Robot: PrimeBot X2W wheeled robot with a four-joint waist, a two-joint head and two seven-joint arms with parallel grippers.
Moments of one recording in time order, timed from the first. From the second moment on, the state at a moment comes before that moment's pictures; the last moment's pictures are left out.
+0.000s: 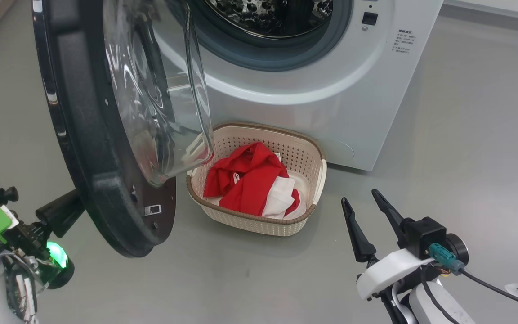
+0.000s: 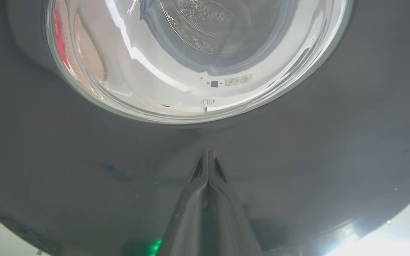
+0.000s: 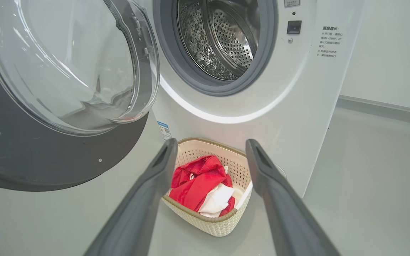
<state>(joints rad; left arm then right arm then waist) -0.51 0.05 0.52 0.61 -1.48 -0.12 1.26 -0.14 -0.06 0.35 0.32 0.30 0.03 -0.25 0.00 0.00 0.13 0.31</state>
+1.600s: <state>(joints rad) 0.16 0.25 0.10 -0.11 -0.76 -0.12 0.36 0.00 -0.05 0.30 0.30 0.33 0.05 -0.25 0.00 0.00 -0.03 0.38</state>
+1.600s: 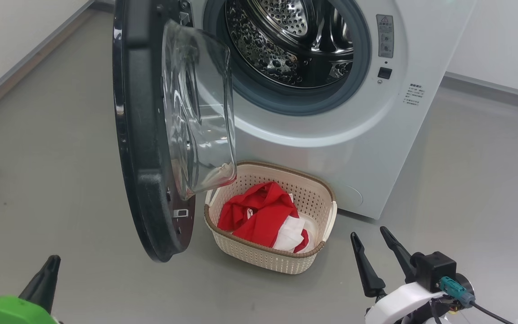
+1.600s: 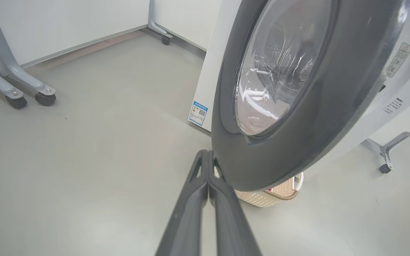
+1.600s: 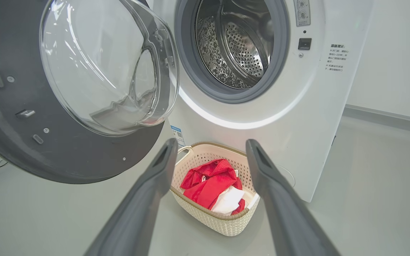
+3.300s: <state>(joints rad) 0.18 0.30 -0.10 0.24 -0.51 -0.13 -0.25 0.01 -0.05 0.30 0.29 0.33 0.05 -0.25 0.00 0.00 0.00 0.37</state>
